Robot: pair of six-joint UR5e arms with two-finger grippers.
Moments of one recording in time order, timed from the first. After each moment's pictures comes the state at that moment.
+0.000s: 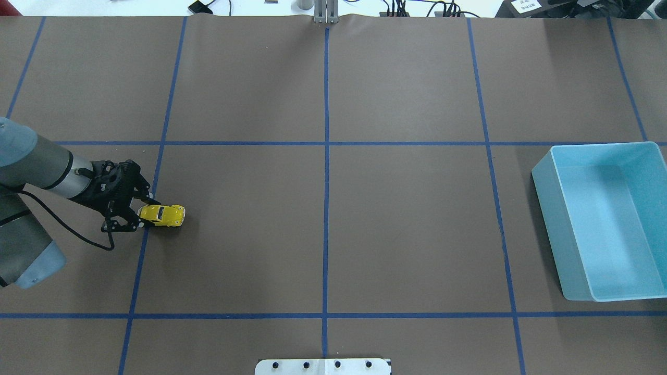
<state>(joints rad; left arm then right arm) -0.78 -1.70 -1.58 -2.40 -2.32 0.50 1.51 -1.62 1.67 -1.60 2.32 -0.51</state>
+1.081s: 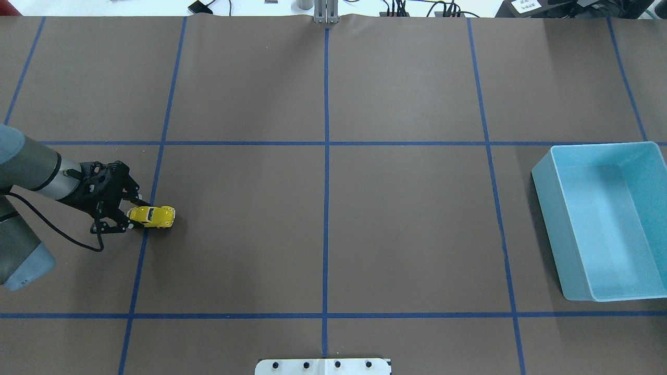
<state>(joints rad) -0.79 -1.67 -1.58 -2.40 -2.32 0.50 1.51 -1.62 1.67 -1.60 2.32 -0.51</state>
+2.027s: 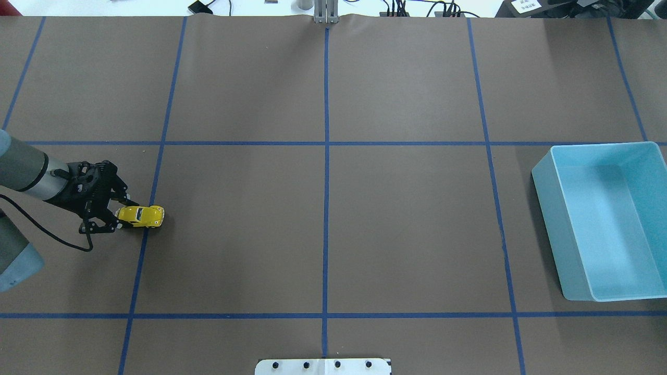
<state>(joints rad) -0.81 -1.64 -1.58 -2.40 -2.32 0.50 1.51 -1.62 1.67 -1.60 2.32 -0.51</state>
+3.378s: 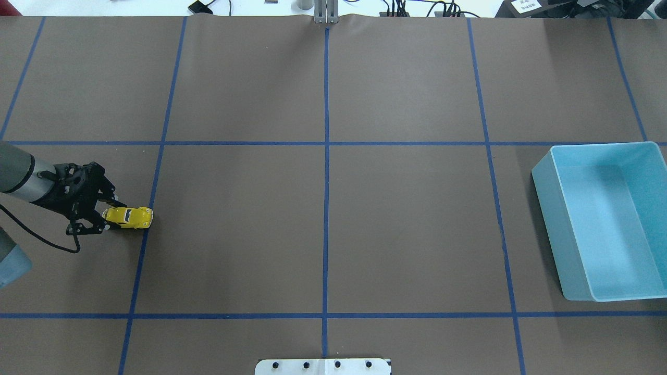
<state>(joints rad) -0.83 -1.61 -1.58 -2.40 -2.33 0.53 1.51 -1.62 1.67 -1.60 2.32 -0.51</state>
